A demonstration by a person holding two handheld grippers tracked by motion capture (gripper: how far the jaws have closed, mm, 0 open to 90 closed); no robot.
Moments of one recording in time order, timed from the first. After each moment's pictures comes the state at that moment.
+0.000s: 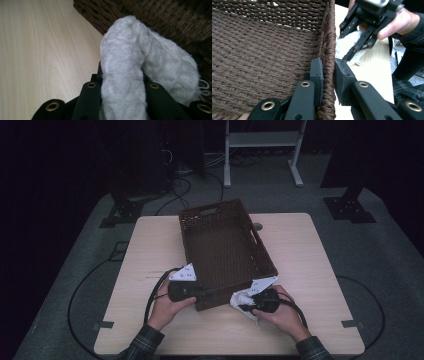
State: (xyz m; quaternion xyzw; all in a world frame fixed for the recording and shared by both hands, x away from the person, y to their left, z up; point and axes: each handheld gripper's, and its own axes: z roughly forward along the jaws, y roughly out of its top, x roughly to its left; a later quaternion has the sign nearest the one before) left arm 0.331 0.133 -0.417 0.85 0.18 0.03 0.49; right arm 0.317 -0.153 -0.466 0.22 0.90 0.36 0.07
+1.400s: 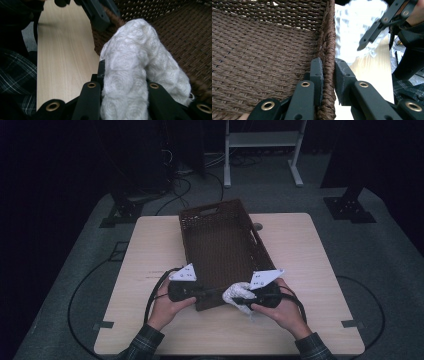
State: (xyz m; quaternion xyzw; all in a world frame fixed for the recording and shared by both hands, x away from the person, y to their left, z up) left arm 0.331 0.133 -0.417 0.85 0.19 0.02 0.49; right arm 0.308 -0.146 -0.415 0.18 0.88 0.44 0.07
